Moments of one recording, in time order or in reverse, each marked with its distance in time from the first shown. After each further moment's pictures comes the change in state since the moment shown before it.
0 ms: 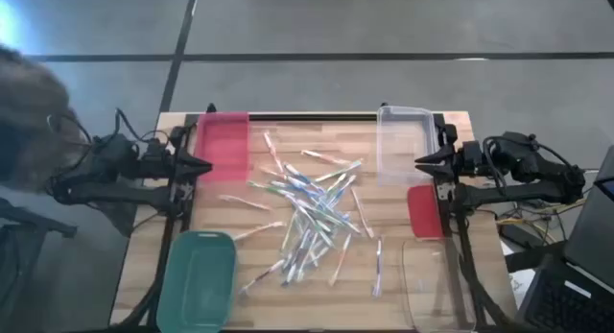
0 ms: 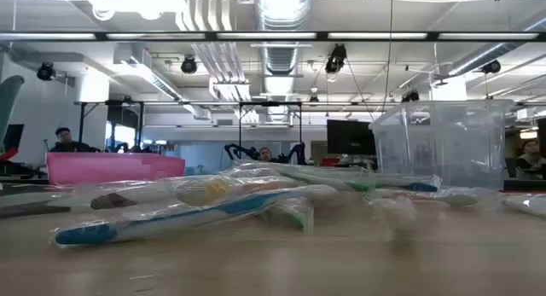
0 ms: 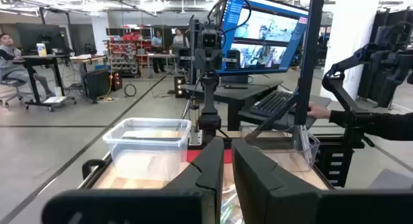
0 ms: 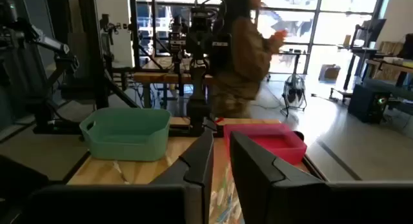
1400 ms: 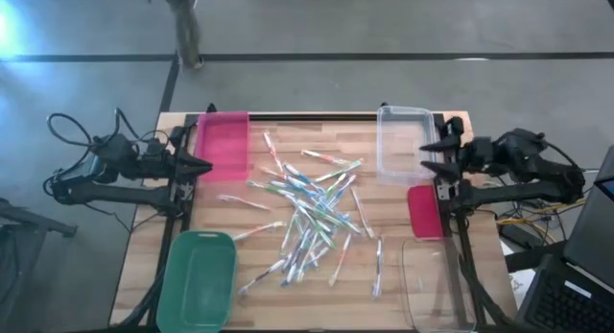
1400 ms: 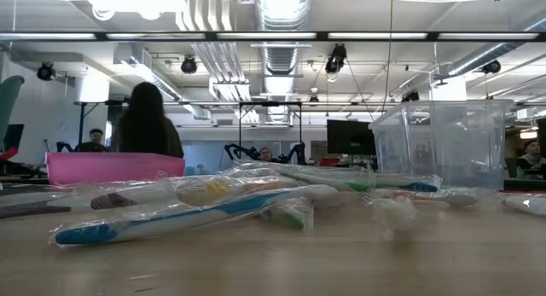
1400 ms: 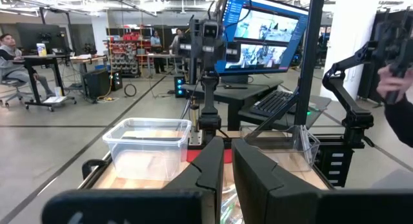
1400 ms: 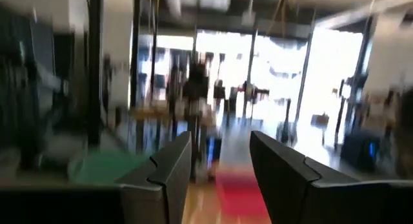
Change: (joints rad) left arm -0.001 0.000 0.000 0.000 0.000 0.000; right arm 0.000 0.023 0.000 0.249 0.000 -0.056
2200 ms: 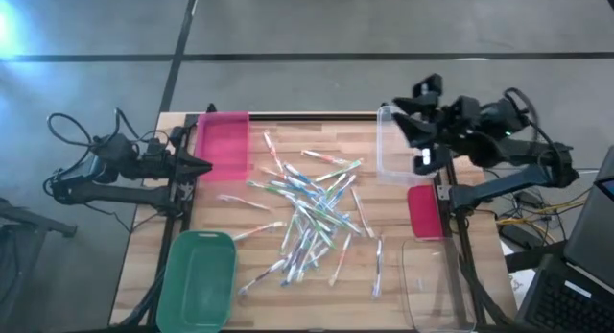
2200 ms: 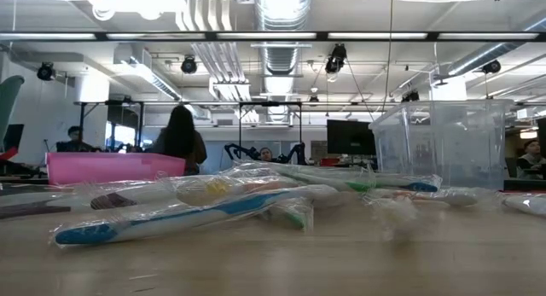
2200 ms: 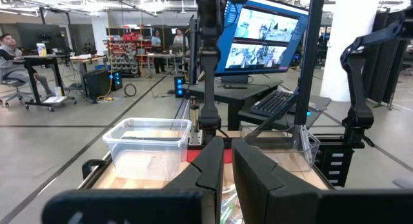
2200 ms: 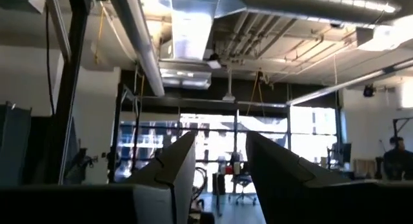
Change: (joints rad) left arm 0.001 0.000 0.000 0.000 0.000 0.000; right arm 0.000 0.636 0.486 0.470 0.061 0.018
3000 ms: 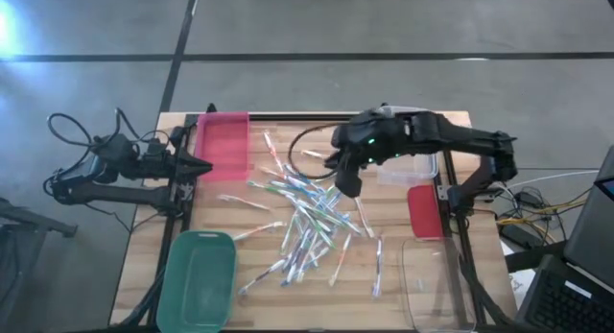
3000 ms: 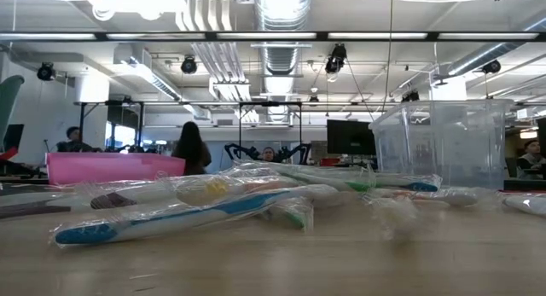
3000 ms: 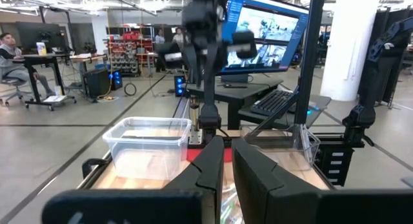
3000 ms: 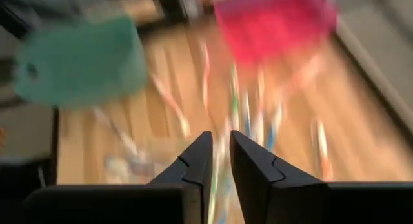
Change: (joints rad) left arm 0.000 0.000 0.000 -0.006 0.000 0.000; right arm 0.009 0.597 0.704 -1.445 -0.005 0.368
